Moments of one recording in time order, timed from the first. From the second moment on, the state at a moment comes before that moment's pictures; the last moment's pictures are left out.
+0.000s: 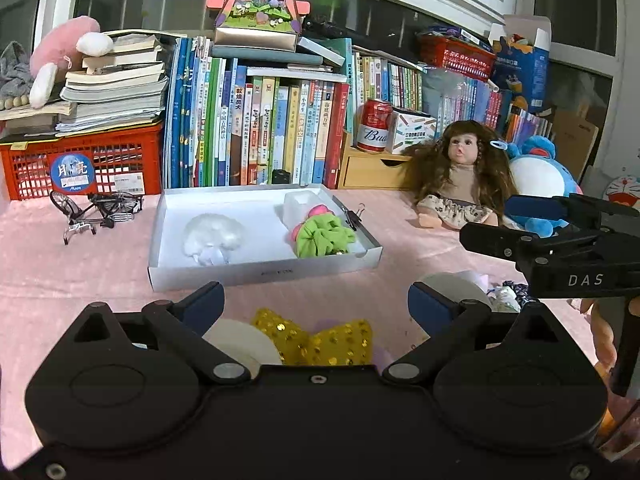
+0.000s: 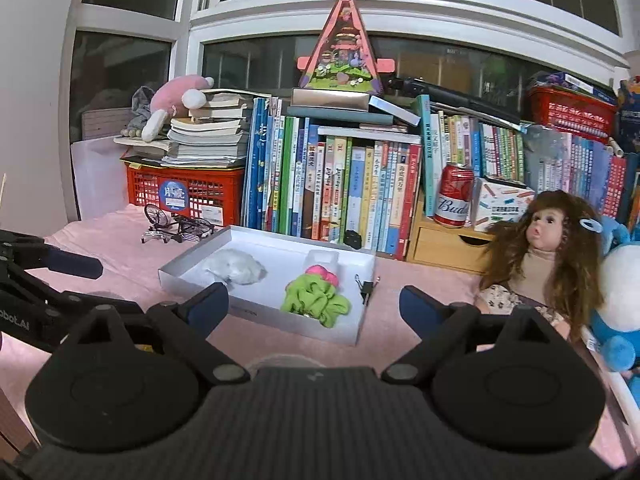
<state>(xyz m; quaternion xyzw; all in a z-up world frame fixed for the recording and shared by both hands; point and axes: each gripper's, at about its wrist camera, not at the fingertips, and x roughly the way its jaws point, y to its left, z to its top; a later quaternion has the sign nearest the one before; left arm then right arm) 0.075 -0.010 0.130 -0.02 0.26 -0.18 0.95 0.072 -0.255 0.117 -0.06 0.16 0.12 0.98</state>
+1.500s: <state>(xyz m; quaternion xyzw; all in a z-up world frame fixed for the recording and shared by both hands) 0.020 -0.071 0.024 -0.03 0.20 -0.06 0.98 0.023 -0.317 0.009 -0.04 0.18 0.01 0.98</state>
